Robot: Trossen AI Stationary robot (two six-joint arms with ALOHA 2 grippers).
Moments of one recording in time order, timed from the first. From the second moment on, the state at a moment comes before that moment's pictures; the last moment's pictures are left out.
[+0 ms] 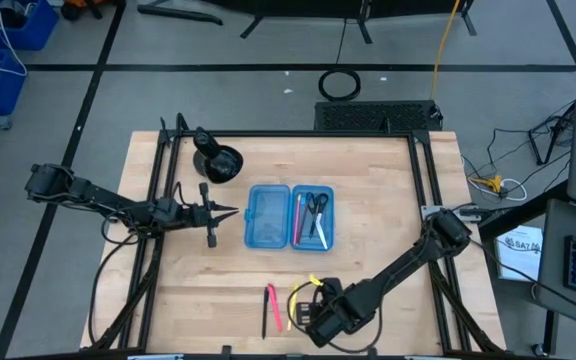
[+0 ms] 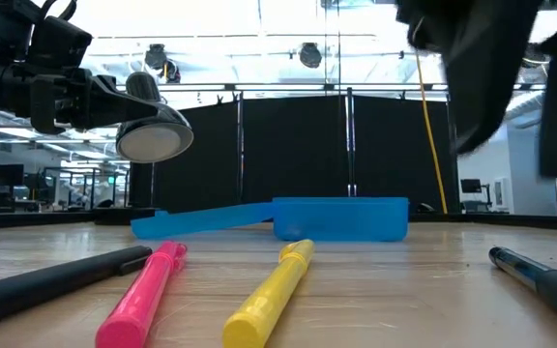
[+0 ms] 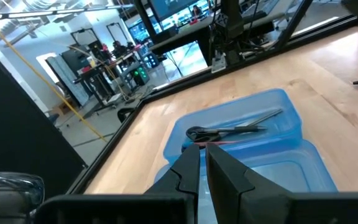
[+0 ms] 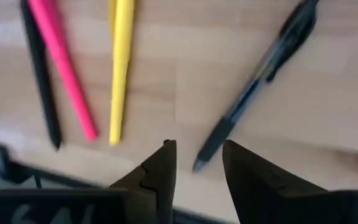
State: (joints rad) left arm -0.16 0.90 0.01 0.84 -0.33 0.39; right arm 0.63 2.08 1.61 -0.80 0.10 2.16
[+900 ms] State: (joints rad) left arm -0.16 0.90 0.01 0.84 -0.33 0.39; right arm 0.60 2.07 1.33 -0.57 -0.17 2.13
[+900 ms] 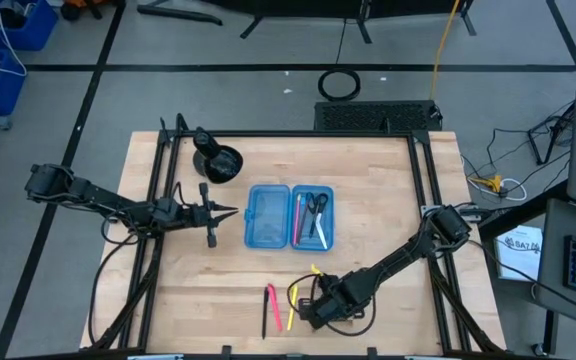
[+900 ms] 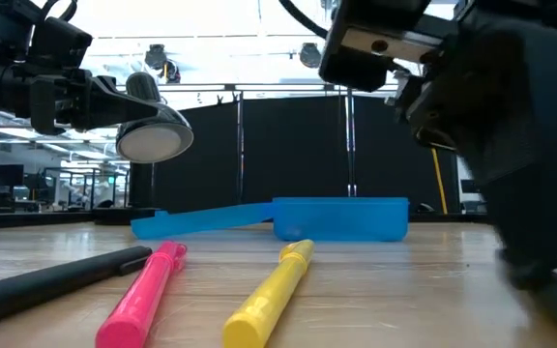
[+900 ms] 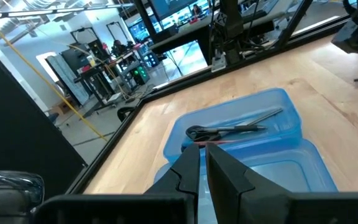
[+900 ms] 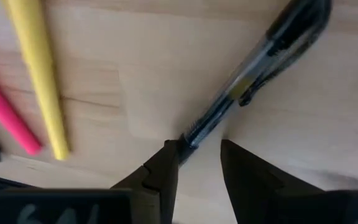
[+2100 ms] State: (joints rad) left arm -0.16 0.90 0.01 0.84 -0.33 0.36; right arm 0.65 1.91 1.33 -0.53 0.17 2.19
